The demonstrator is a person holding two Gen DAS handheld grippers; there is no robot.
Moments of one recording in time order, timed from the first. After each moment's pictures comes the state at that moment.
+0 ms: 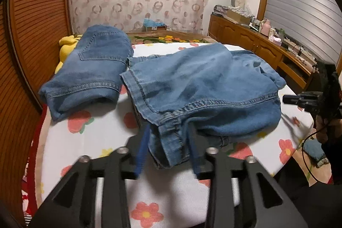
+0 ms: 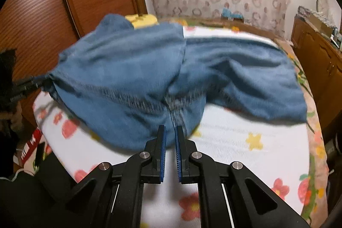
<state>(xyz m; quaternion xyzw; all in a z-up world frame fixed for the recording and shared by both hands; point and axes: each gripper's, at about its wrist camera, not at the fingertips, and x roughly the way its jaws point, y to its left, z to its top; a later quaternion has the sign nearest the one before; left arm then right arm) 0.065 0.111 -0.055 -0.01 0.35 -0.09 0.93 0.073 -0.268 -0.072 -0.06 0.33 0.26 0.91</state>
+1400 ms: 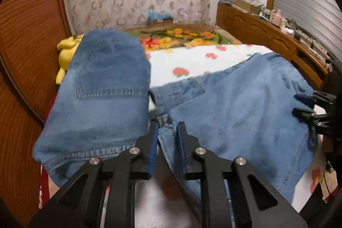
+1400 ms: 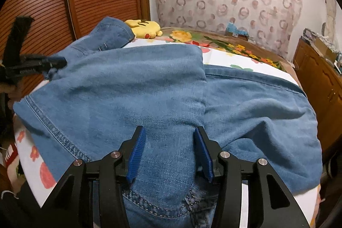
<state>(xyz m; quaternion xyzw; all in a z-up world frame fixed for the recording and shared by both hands) 0.175 0.137 -0.054 0.02 0.38 -0.08 0.92 0.133 -0.206 -0.079 -0.12 0.30 0.26 0.91</state>
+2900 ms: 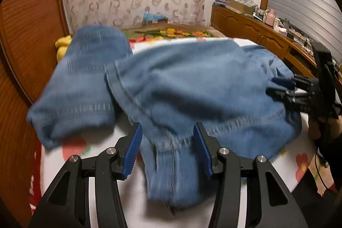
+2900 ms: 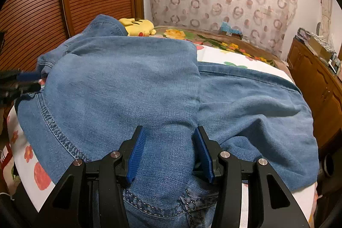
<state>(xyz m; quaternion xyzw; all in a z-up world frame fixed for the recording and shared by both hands) 0.115 0.109 -0.066 0.01 0.39 -0.09 0.92 0.130 -0.207 -0.075 -0.12 0.29 0.24 0.92</state>
